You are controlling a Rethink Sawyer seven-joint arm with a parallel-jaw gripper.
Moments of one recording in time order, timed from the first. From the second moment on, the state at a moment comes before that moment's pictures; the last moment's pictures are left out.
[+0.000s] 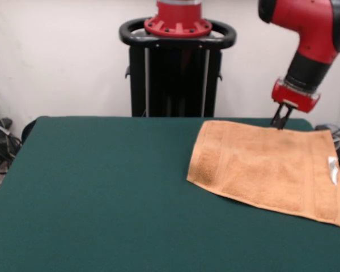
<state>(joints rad) 0.63 -0.48 -0.31 2.10 0.72 0.08 1.95</state>
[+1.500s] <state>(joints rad) 0.00 -0.39 -0.15 1.93 0.08 -0.11 1.95</state>
